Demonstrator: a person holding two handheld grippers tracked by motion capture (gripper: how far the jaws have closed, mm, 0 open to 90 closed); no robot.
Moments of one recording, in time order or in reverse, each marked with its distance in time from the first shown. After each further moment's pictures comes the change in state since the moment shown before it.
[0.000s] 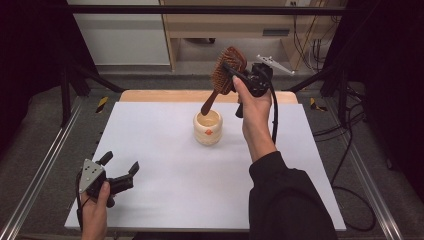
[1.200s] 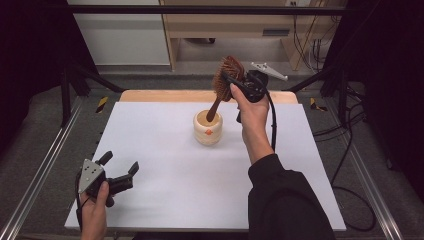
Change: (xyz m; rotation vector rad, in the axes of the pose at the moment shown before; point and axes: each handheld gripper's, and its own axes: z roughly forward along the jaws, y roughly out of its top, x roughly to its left) left arm 0.001 0.000 0.000 -0.007 -0.006 0.005; right arm -0.010 -0.021 0.008 0.060 -0.055 -0.062
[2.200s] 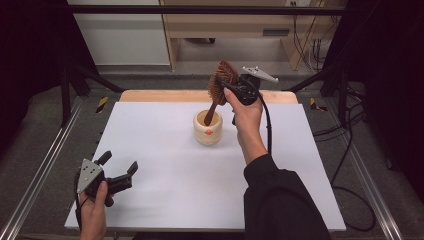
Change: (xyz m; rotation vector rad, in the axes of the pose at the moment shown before) left arm 0.002 0.000 -0.001 -0.003 0.003 -0.002; right arm 0.003 -0.016 0.014 0.040 0.001 -0.027
